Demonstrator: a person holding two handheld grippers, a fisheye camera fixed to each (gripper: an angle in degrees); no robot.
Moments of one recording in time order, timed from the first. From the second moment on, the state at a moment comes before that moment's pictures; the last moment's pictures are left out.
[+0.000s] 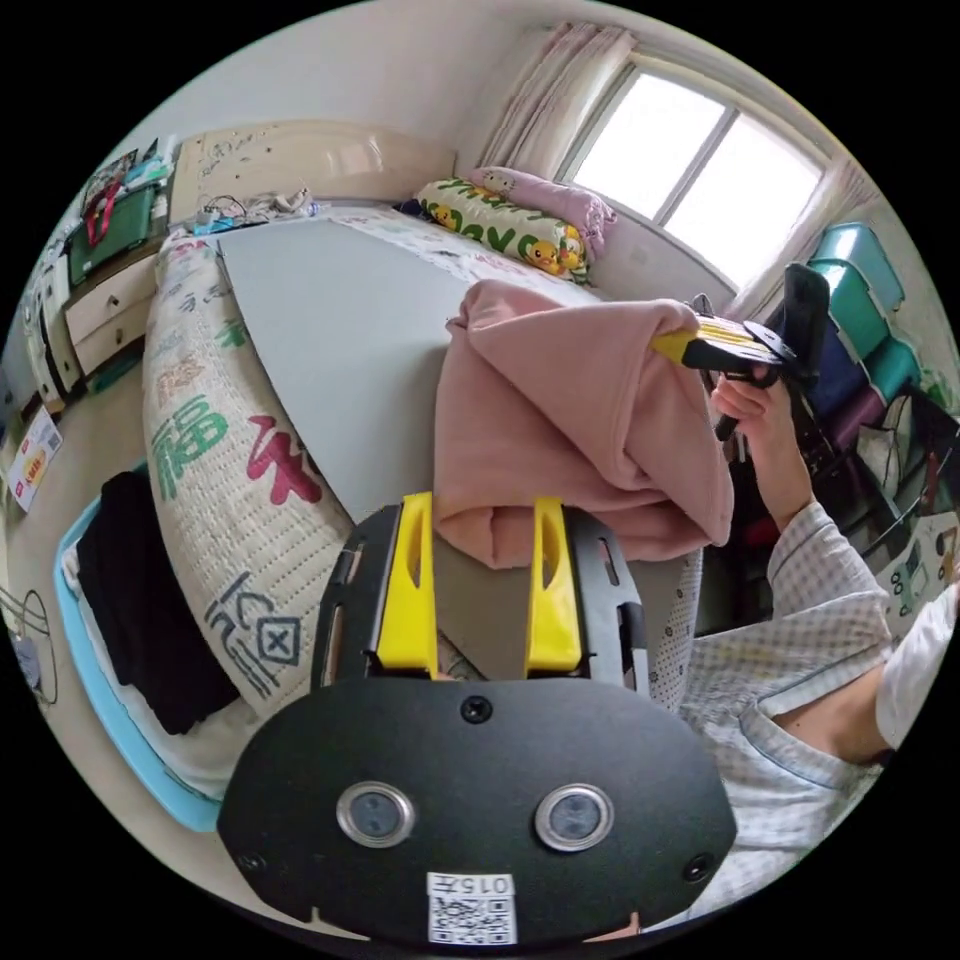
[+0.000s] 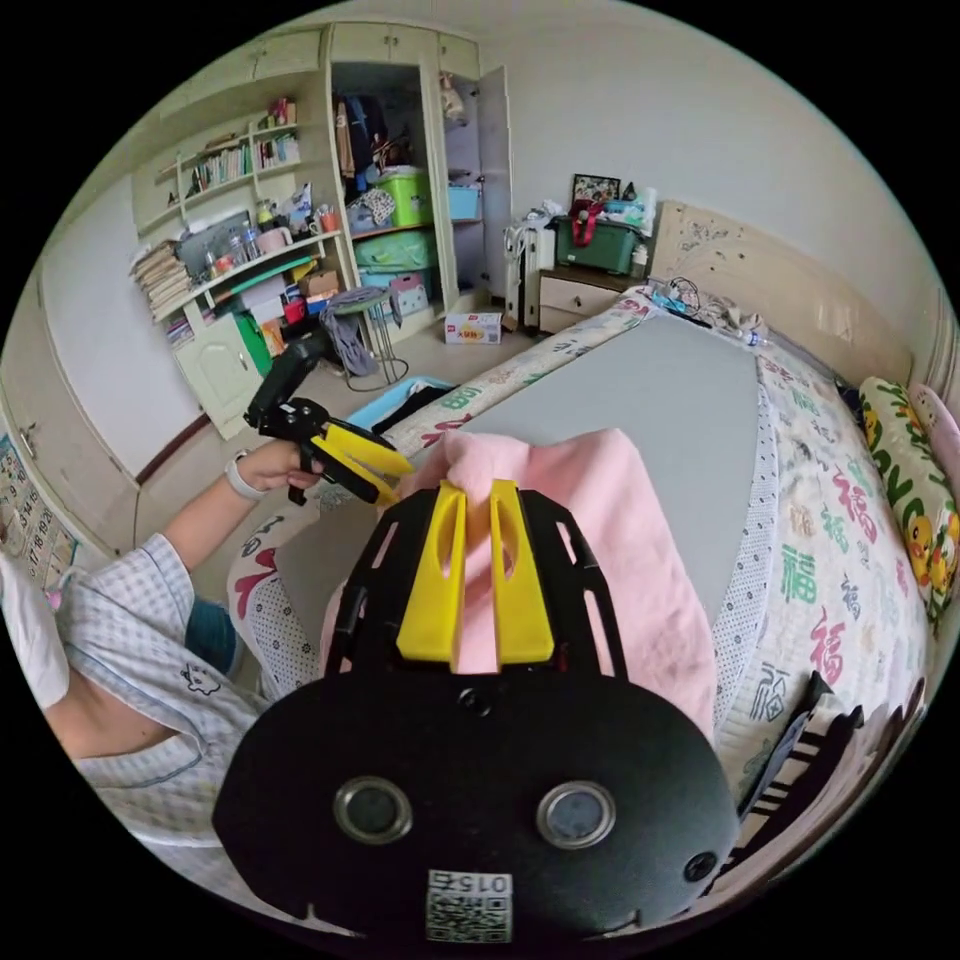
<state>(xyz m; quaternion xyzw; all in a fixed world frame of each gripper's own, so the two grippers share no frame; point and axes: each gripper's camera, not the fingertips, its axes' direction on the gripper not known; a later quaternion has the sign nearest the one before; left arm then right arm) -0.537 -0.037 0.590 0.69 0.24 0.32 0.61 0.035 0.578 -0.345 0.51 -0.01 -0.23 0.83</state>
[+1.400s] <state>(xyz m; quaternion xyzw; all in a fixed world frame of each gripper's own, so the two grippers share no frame) -0.751 0.288 0.638 0.89 0.21 0.02 0.41 0.282 0.688 -0.396 0.63 -0.11 0.05 0.76</state>
